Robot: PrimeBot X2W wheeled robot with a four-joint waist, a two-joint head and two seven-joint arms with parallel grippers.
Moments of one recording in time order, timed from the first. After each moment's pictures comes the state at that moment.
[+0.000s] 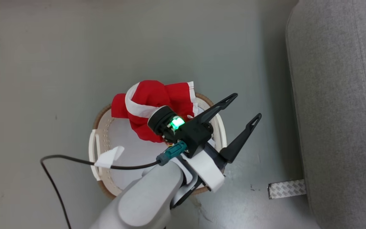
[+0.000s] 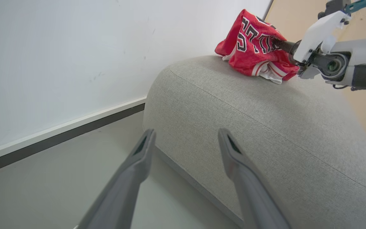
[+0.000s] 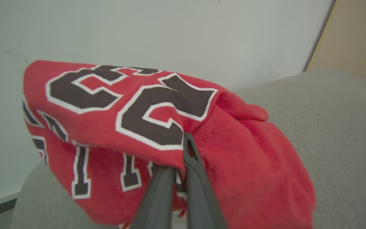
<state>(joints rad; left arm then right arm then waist) -0.73 0.05 -0.76 0.35 -0.27 -0.13 -0.26 -0.91 -0.38 -0.45 0.83 0.26 0.13 -0.25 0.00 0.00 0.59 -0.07</state>
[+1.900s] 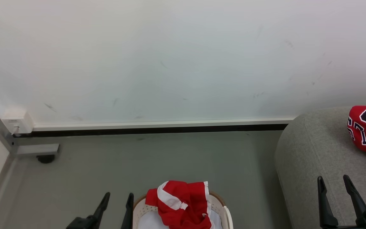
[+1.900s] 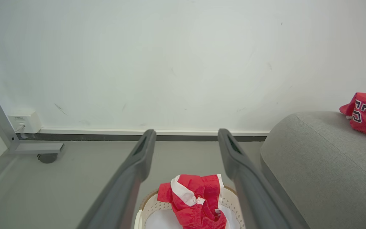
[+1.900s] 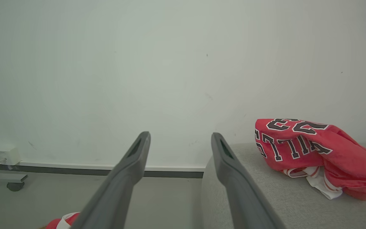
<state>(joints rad) 0.00 0.06 -0.15 0.25 -0.18 -0.06 -0.26 0.01 -0.05 -0.05 0.17 0.15 0.13 -0.26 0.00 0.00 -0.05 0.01</state>
